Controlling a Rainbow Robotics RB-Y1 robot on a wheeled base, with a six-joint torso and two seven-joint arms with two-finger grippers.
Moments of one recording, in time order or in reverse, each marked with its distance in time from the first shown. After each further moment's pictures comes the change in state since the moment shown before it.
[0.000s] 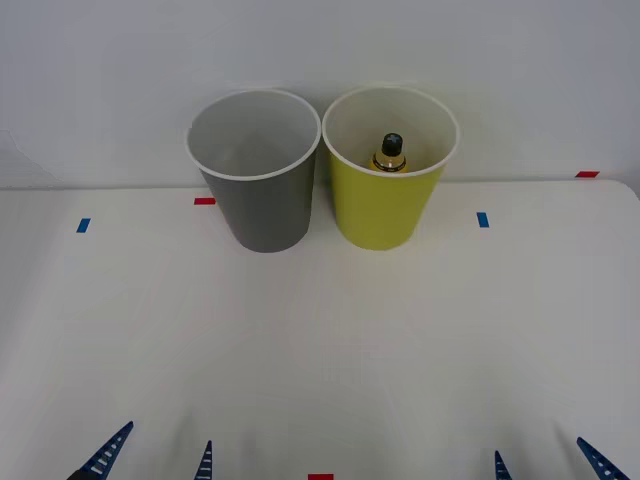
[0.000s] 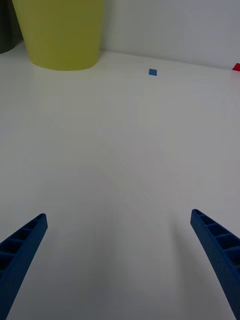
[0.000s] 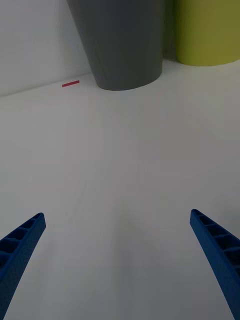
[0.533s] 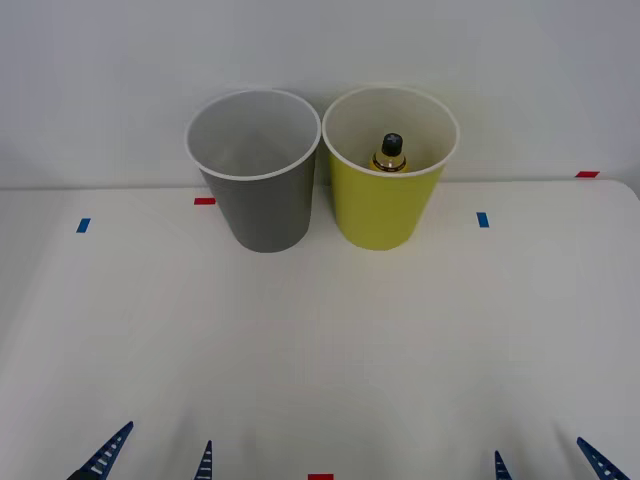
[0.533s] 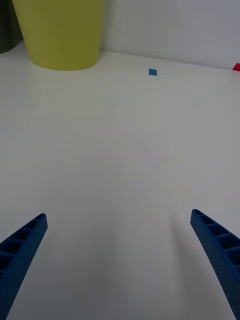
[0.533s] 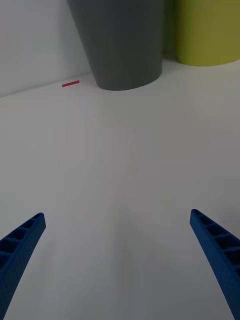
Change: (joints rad) right arm 0.000 0.000 0.000 0.000 0.000 0.000 0.000; left arm 0.000 0.000 0.000 0.000 0.000 0.000 0.000
